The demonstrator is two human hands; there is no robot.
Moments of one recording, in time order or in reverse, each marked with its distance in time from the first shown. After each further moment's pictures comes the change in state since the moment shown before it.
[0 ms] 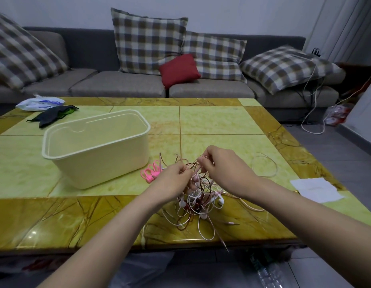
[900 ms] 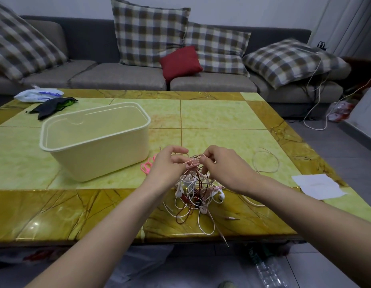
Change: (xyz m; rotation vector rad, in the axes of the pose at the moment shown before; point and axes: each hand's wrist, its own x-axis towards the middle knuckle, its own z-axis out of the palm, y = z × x) left_hand -0.003 0.005 -0.003 -0.371 0.166 0.032; right_hand 0.000 0.002 0.005 0.051 -0.105 0.074
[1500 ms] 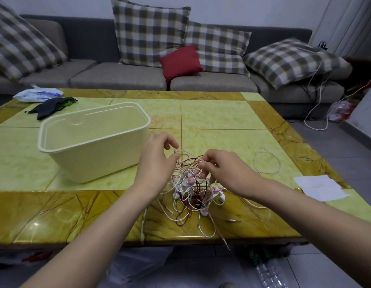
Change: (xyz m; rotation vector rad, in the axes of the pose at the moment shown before) left_hand 0.018 -0.003 -0.016 0.572 0.316 0.376; right_hand -0.004 0.001 -0.002 0.083 -0.067 -0.068
